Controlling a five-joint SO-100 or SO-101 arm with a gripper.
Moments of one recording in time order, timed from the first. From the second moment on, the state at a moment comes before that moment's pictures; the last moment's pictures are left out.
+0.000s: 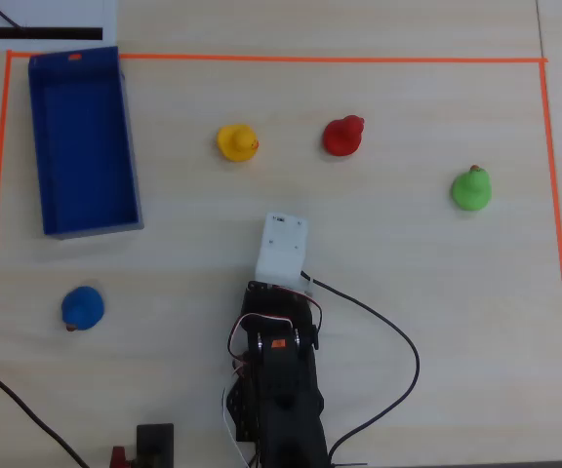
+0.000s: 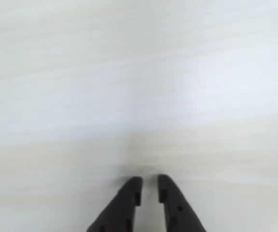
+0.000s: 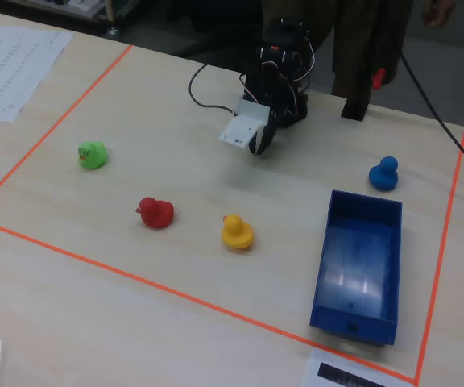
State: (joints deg) arm -0.9 190.5 178.4 73.8 -71.2
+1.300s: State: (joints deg) arm -23.6 141.2 120.4 89.5 -54.0
